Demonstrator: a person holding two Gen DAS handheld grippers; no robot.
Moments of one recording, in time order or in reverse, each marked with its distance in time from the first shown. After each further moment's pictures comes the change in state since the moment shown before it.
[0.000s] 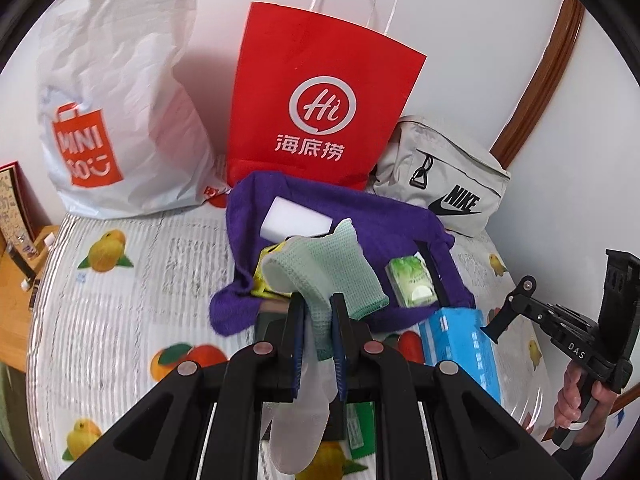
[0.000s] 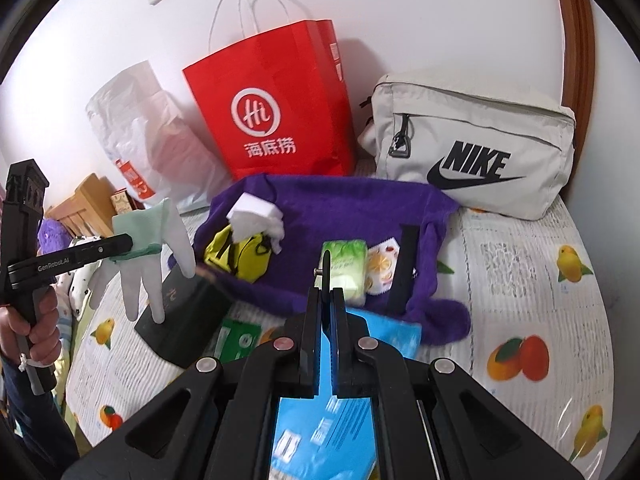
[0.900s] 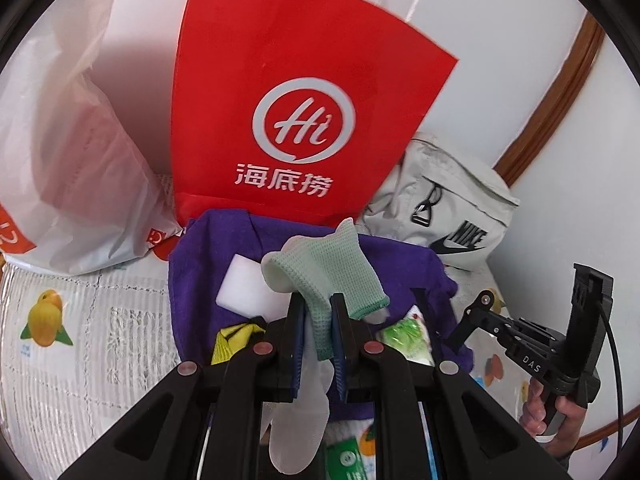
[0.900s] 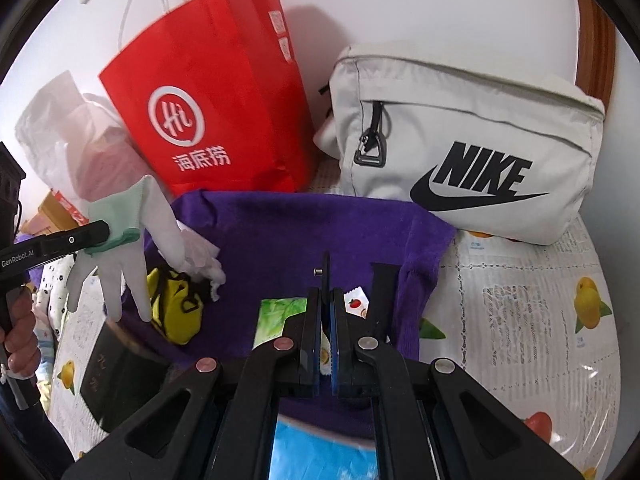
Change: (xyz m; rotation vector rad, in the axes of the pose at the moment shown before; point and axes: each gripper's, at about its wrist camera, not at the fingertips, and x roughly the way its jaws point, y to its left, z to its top) left arm 0.087 -0.007 0.073 -0.017 0.033 -0.066; right arm 0.098 -0.043 0.059 0.050 0.078 -0.065
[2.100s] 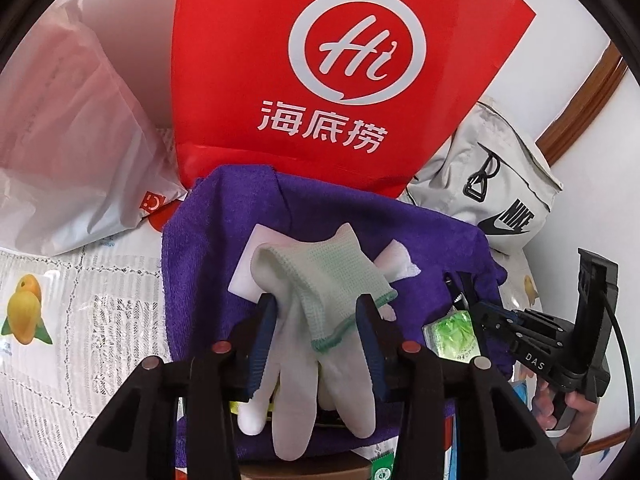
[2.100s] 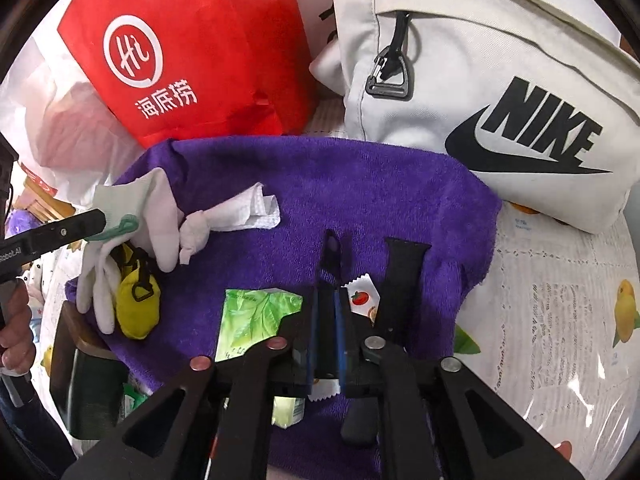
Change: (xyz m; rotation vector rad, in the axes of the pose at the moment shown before) left arm 0.057 0.019 -0.006 -0.031 0.122 0.050; right arm 0.076 0.002 0.006 -0.031 0.164 0.007
